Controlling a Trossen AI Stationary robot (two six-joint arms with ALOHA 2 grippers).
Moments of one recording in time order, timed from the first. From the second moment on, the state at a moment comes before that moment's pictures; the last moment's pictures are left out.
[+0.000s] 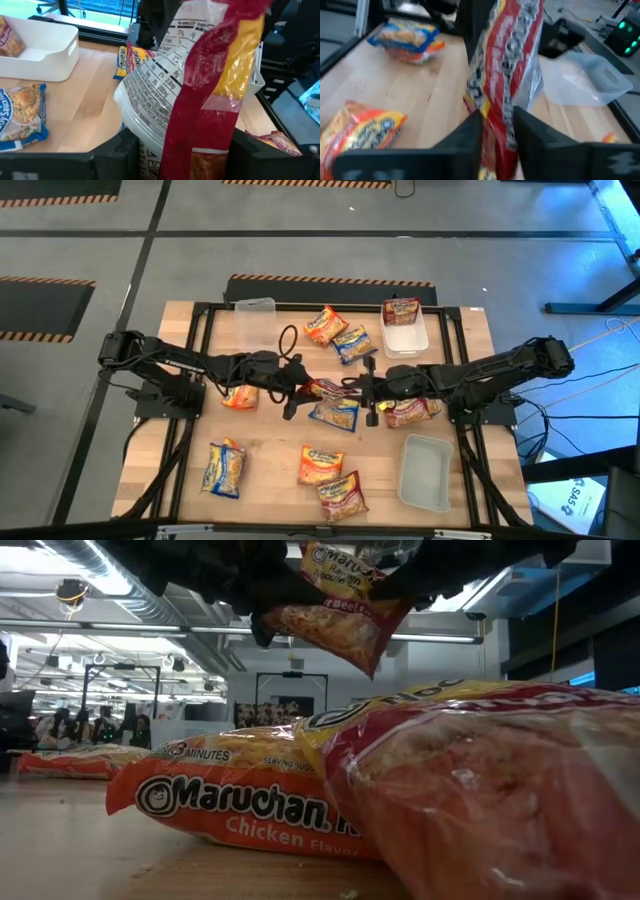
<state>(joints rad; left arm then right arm) 0.01 1.40 0.75 0.36 0.10 -0.19 0.14 1.31 0.78 0.13 0.15 -0.13</state>
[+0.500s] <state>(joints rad) 0.01 1.40 0.75 0.35 0.04 -0.12 0.11 1.32 0.97 -0.06 0.12 0.02</state>
